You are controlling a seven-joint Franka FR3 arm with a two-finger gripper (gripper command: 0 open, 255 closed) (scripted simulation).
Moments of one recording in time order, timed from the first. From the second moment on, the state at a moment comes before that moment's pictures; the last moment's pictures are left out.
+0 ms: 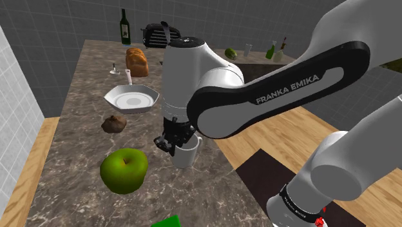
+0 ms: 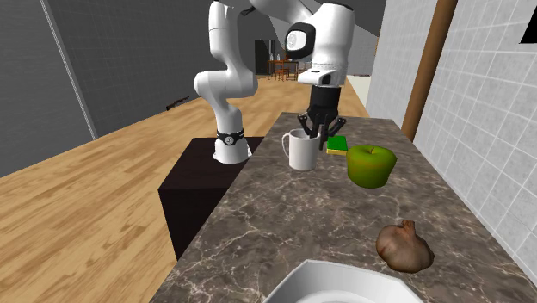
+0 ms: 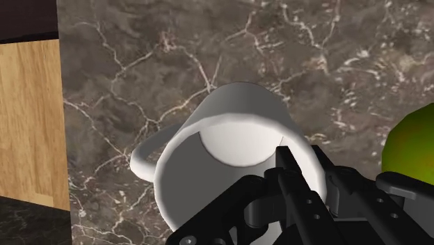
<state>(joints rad) 0.04 -0.24 0.68 -2.43 0.07 2.26 0.72</state>
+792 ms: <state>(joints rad) 0.05 -0.33 0.63 -2.33 0.11 2.08 0.67</state>
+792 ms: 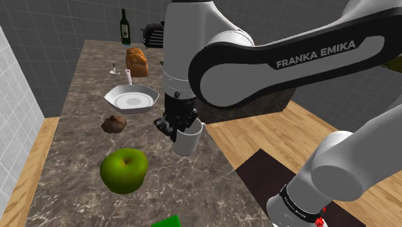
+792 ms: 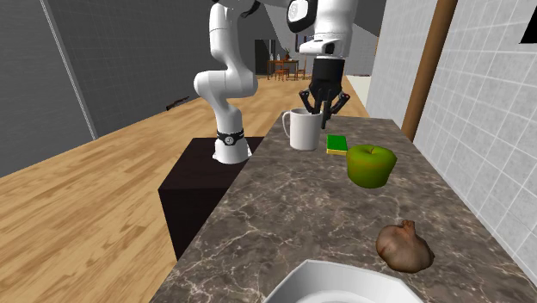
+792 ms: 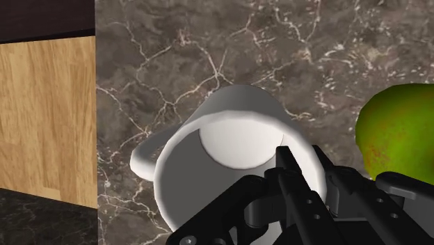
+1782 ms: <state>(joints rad) 0.05 -0.37 0.59 -2.17 0.11 1.88 0.64</state>
